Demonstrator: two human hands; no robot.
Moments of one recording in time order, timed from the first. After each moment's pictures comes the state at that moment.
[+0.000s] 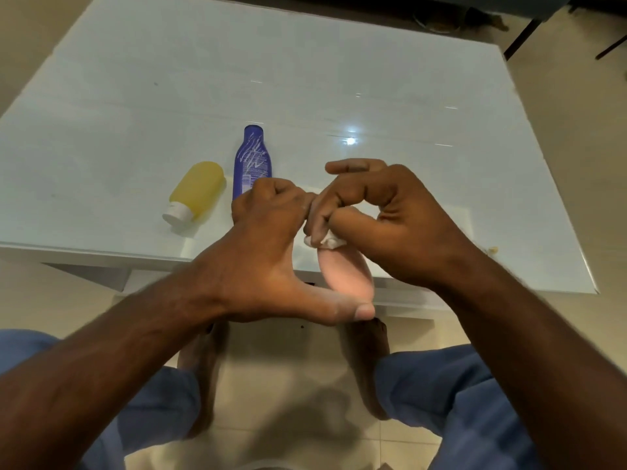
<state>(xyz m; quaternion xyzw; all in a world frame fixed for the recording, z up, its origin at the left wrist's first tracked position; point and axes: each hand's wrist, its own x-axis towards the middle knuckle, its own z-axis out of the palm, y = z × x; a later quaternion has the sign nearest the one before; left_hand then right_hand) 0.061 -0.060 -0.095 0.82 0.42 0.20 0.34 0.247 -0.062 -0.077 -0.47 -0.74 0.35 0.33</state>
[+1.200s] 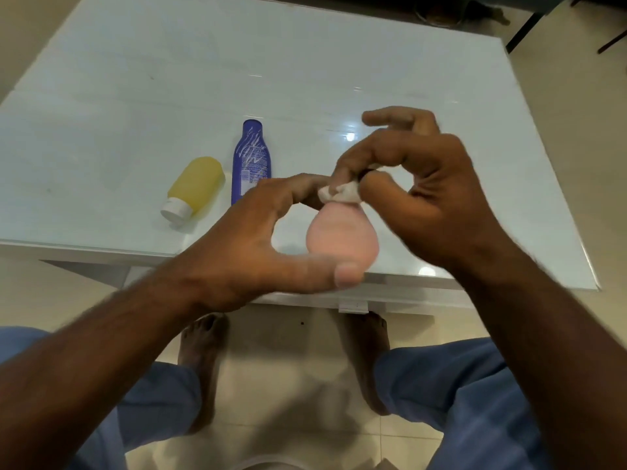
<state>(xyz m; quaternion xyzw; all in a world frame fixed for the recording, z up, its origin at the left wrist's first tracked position) 0.058 -0.060 -0.082 0.72 0.36 0.25 0.54 0.268 -0.055 -0.073 -0.46 -0.75 0.25 0.41</state>
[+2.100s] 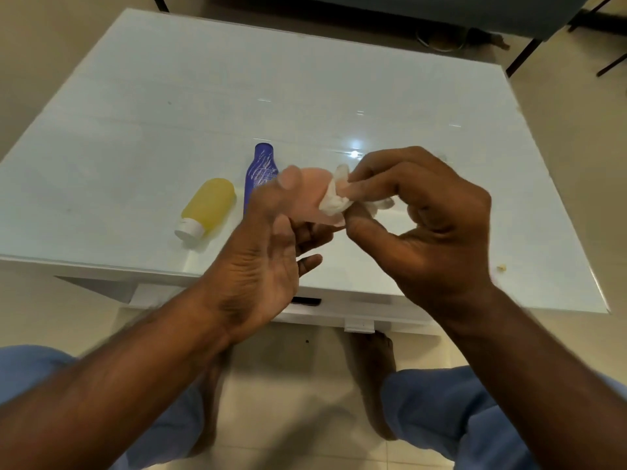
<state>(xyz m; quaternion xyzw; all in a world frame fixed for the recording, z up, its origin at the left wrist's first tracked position) 0.066 -0.062 -0.097 0.37 0.39 0.39 0.75 0.253 -0.064 -0.082 -0.41 -0.76 0.09 0.49</state>
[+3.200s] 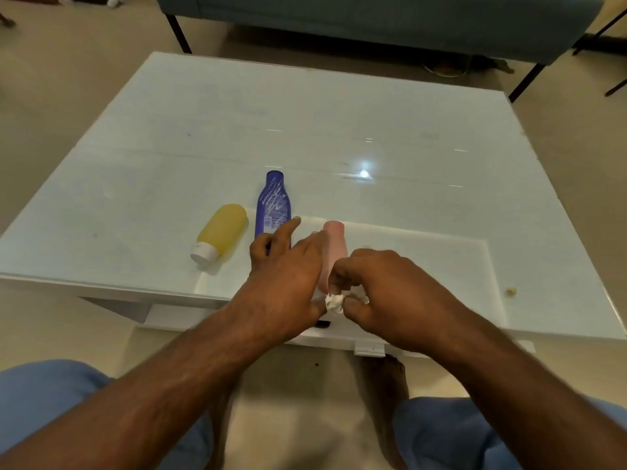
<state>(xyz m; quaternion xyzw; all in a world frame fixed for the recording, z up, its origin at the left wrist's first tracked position) 0.077 -0.043 -0.130 0.81 0.55 0.01 0.18 0.240 -0.071 -0.097 -0.61 -0.74 0.27 0.00</state>
